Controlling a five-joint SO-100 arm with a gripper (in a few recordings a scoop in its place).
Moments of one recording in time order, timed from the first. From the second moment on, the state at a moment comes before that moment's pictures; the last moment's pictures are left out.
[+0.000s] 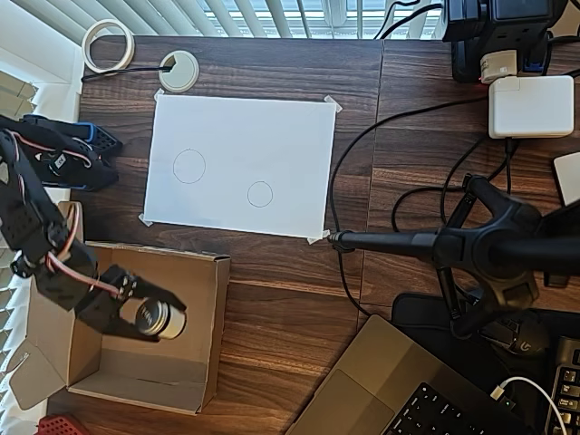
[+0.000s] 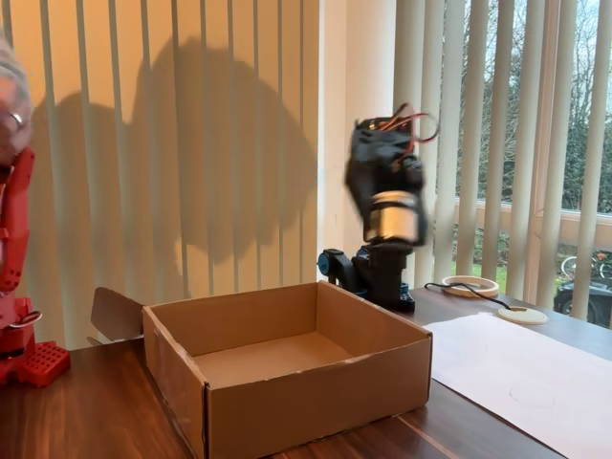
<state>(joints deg) 34.5 107.5 98.3 41.7 -116.4</state>
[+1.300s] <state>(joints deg) 8.7 89.1 115.5 39.1 -110.3</state>
